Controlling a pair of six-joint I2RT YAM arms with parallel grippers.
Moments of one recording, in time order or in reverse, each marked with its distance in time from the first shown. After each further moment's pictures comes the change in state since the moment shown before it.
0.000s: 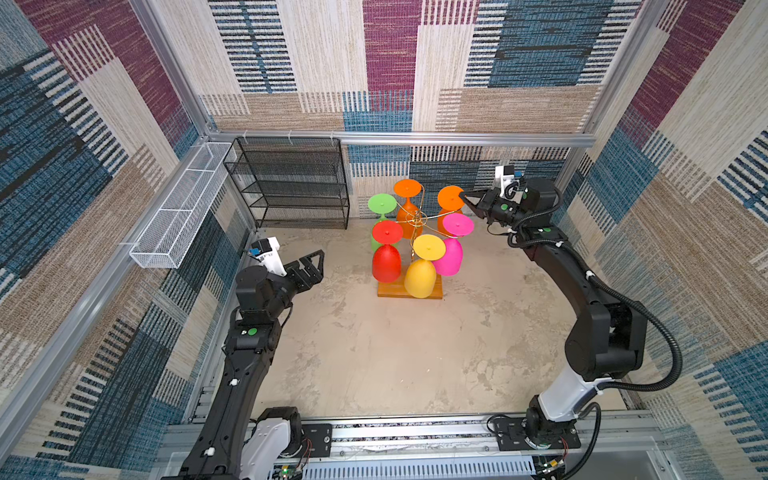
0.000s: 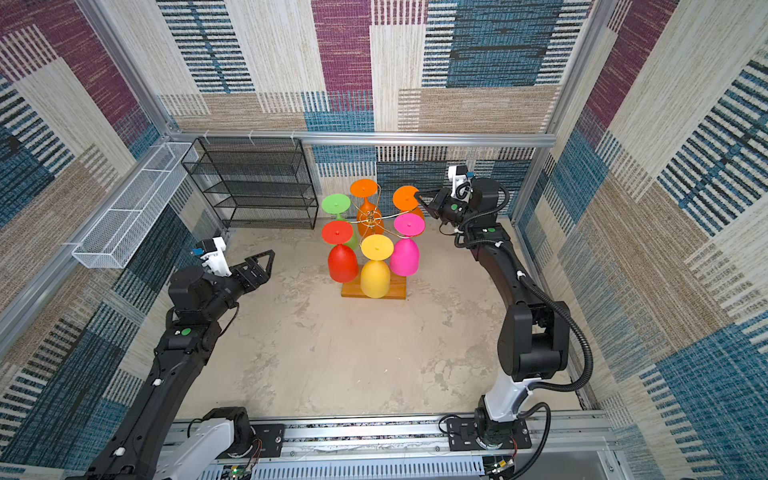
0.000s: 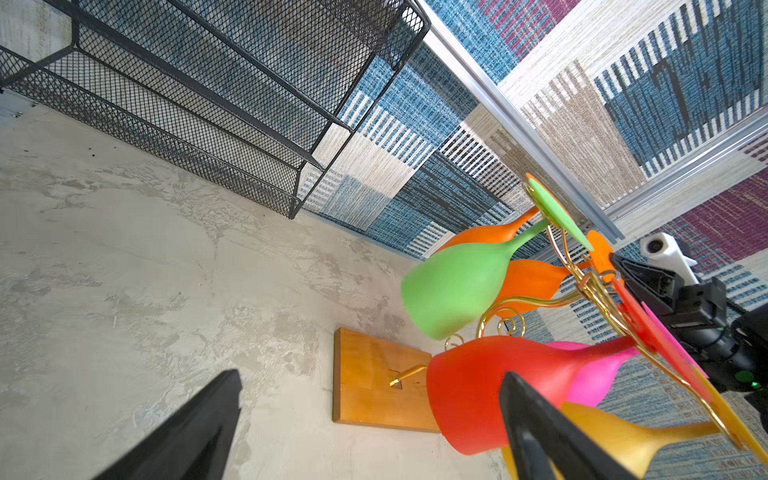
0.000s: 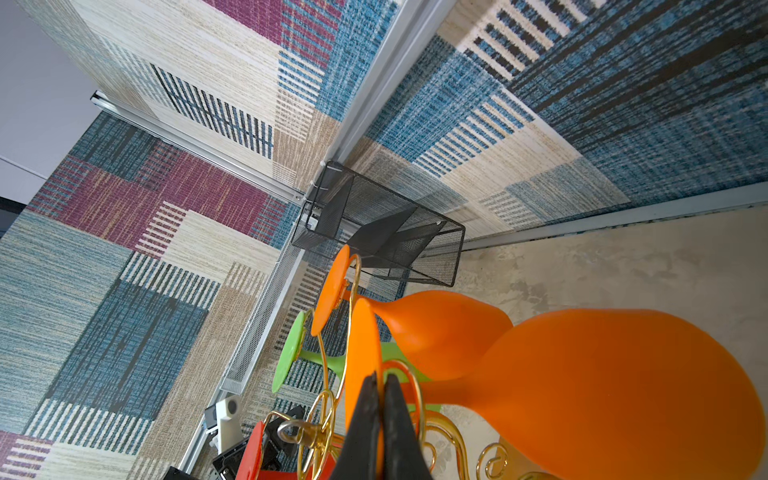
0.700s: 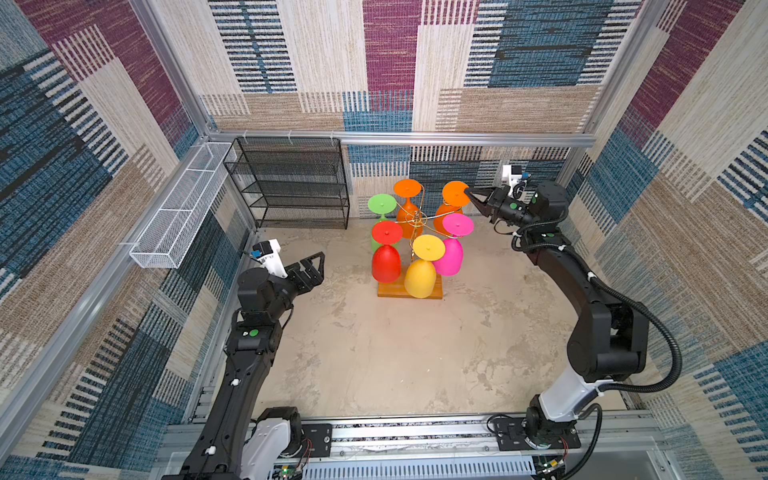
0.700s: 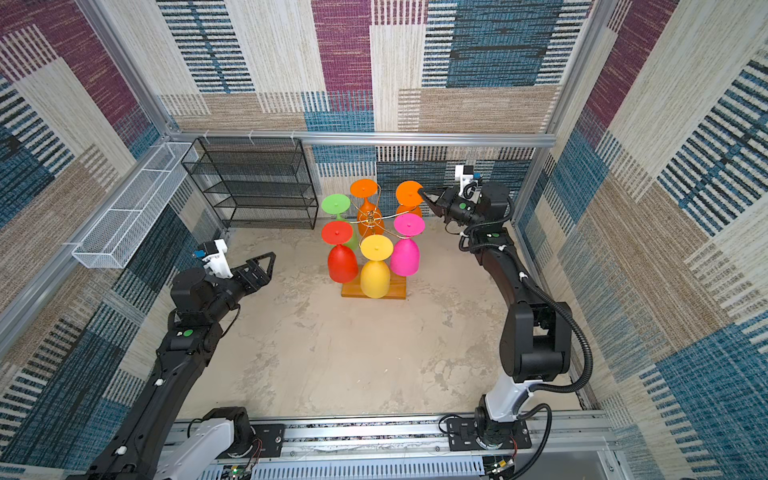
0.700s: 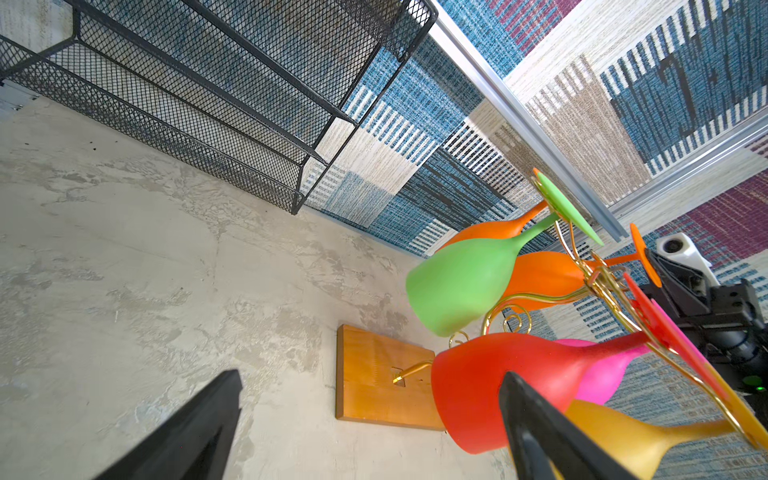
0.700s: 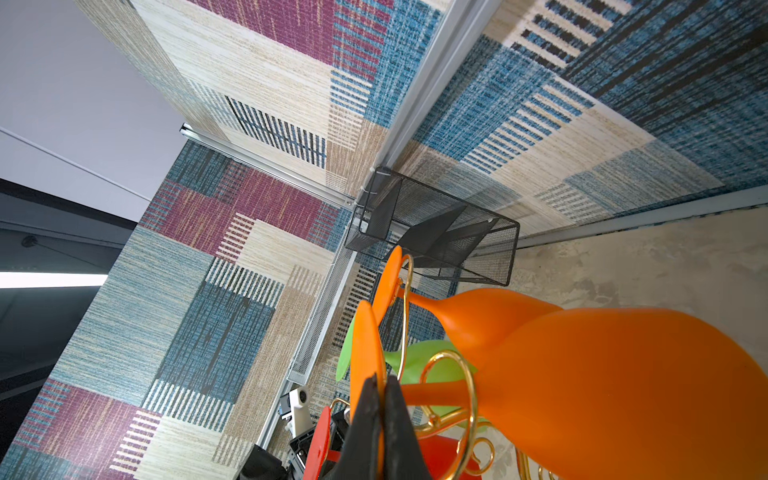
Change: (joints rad) left arm 0.000 -0.002 -0.023 0.017 0.000 0.000; right arm -0.033 -0.014 -0.067 0.251 -0.112 0.254
